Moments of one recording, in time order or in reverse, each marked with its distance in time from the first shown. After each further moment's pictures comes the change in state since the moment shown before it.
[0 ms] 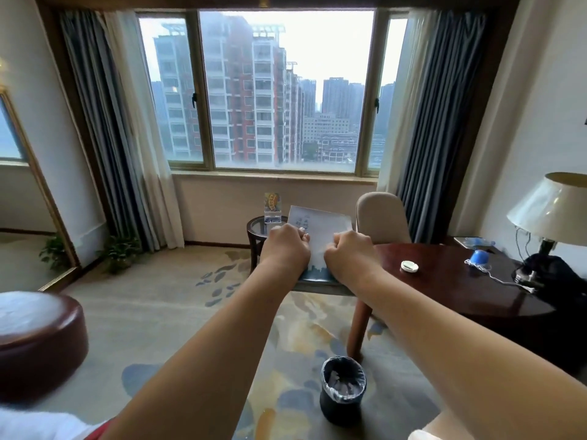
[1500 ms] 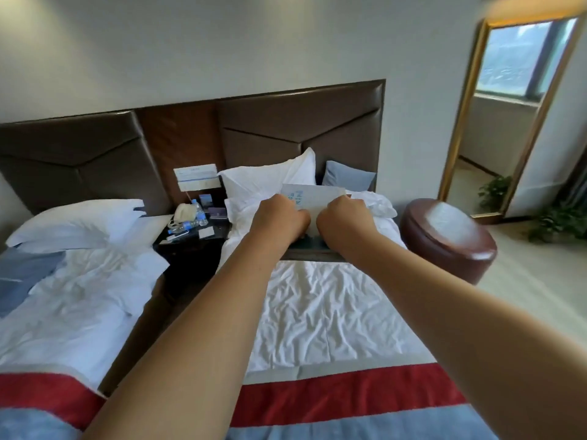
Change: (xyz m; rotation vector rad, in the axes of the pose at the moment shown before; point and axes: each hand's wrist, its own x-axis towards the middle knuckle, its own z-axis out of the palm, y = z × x) left_hand -0.447 -0.382 -0.446 0.374 0.751 -1.276; right_hand -0.443 -0.504 0.312 0.332 -0.935 -1.110
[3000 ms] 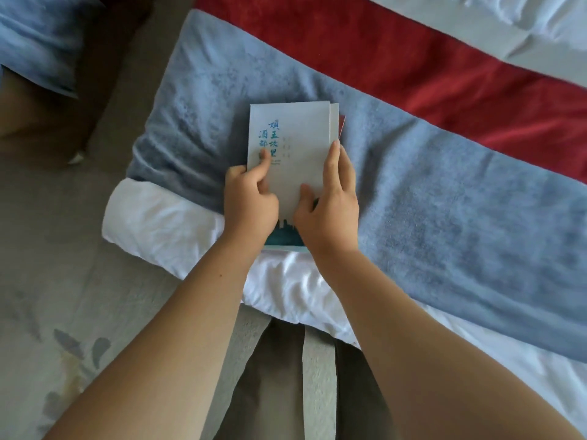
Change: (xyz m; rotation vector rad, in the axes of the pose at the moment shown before) left_hand -0.280 -0.647 0.394 -0.298 -0.064 -0.846; right_hand -0.356 0.196 0.683 0.116 -0.582 0.010
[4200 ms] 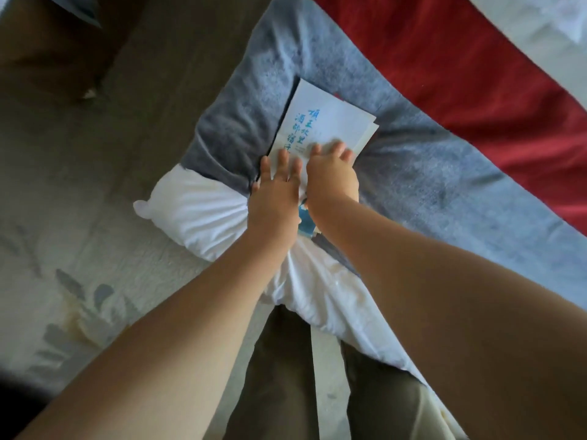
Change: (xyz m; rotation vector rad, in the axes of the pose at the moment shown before) left_hand 0.079 -0.051 -0.038 0.811 -0.383 0.026; right_hand 0.104 -0.080 0.105 -0.891 -0.643 -0.046
